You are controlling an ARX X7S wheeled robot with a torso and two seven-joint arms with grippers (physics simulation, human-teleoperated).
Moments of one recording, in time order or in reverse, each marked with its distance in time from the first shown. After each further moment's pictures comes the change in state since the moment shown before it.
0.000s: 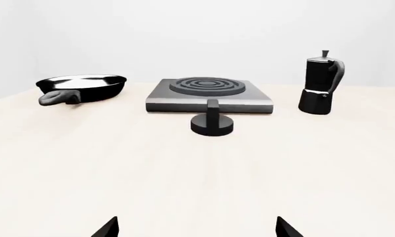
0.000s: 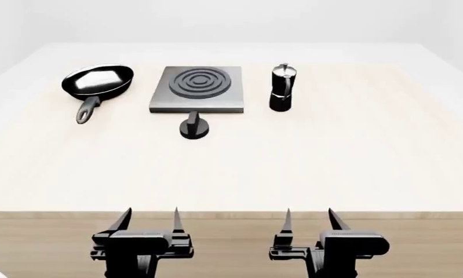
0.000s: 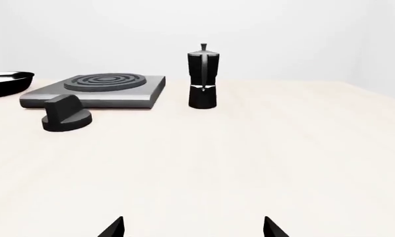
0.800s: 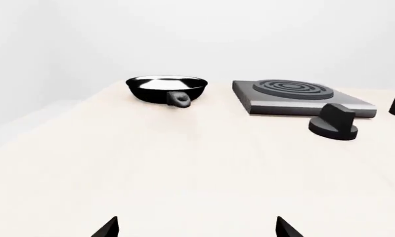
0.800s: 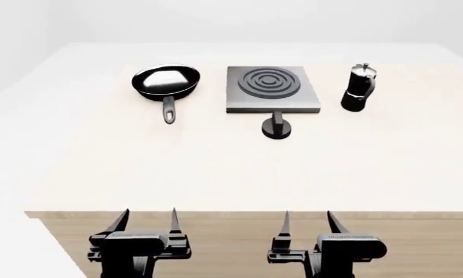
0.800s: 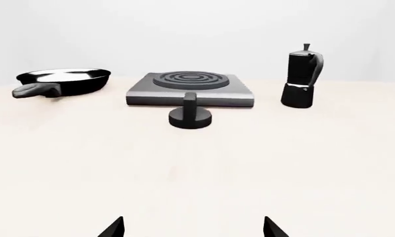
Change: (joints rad) left arm 0.008 -0.050 0.039 0.016 -0.064 0.002 -0.042; right arm -0.012 0.038 -0.063 -0.010 0.022 -0.003 0.069
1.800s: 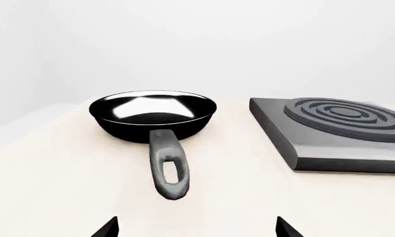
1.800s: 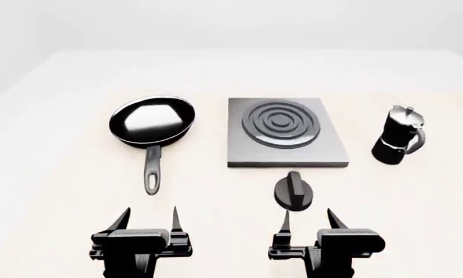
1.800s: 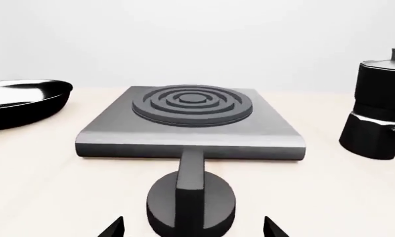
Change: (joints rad) left arm -0.021 -0.028 0.046 -0.027 -0.029 0.018 -0.045; right arm 0.035 0.038 -0.039 0.025 0.042 0.012 0.033
